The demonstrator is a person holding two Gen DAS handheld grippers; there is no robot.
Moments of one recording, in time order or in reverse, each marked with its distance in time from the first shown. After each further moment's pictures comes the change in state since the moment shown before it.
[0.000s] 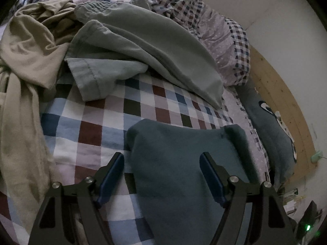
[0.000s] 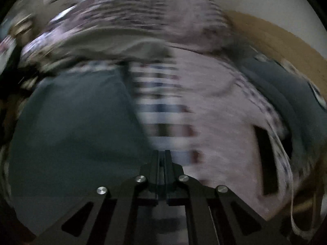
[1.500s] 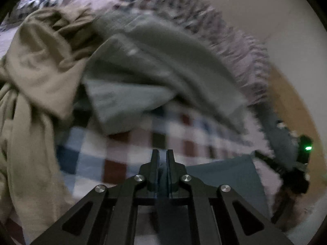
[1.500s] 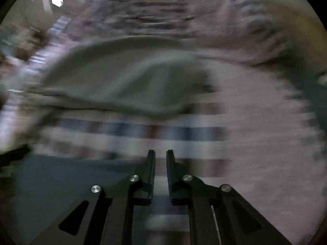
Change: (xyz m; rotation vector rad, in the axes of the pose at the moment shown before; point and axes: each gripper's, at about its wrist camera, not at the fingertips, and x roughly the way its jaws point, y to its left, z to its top) left arm 0.014 0.023 0.029 -0.083 -0.077 0.158; right arm 0.179 0.022 0.191 -0.033 0.045 0.214
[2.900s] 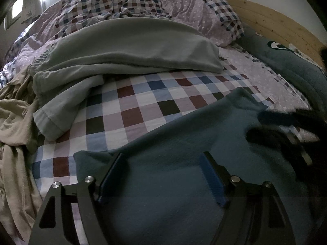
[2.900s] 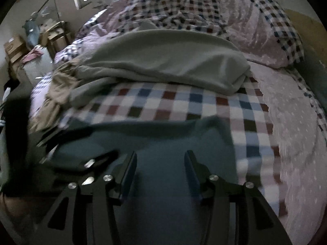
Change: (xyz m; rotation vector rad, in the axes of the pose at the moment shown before) left arm 0.020 -0.092 -0.068 0.558 0.019 0.140; right arm -0.057 0.103 -0.078 -0.115 -0.045 0.206
